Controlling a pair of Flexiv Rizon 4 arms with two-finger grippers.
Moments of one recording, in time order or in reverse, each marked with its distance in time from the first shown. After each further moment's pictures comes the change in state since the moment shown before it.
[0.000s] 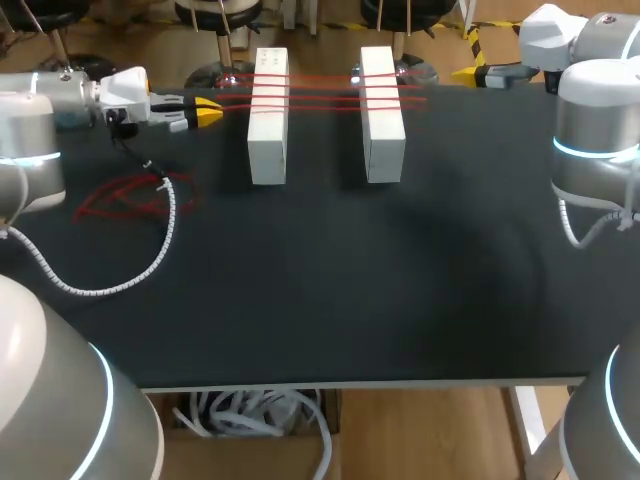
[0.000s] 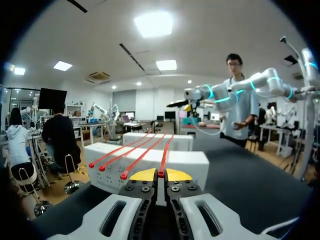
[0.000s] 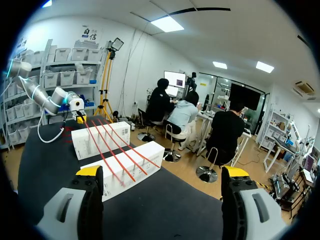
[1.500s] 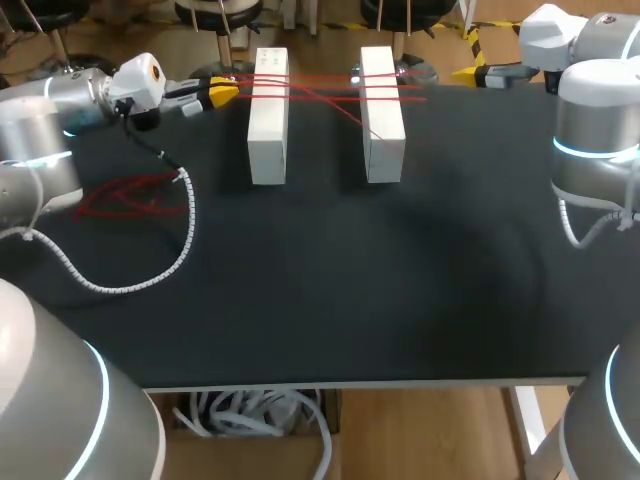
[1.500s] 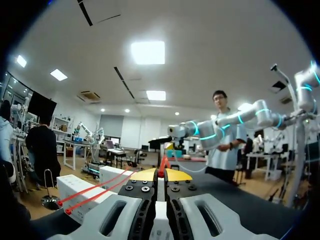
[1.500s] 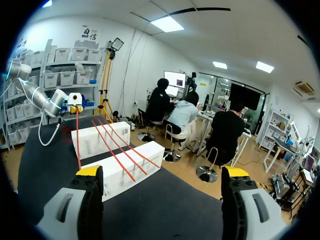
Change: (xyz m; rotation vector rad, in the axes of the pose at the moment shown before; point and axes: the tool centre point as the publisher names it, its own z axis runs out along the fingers) left arm 0.040 -0.073 0.029 0.264 0.121 -0.086; right arm 0.000 0.000 0.000 0.000 0.000 0.000
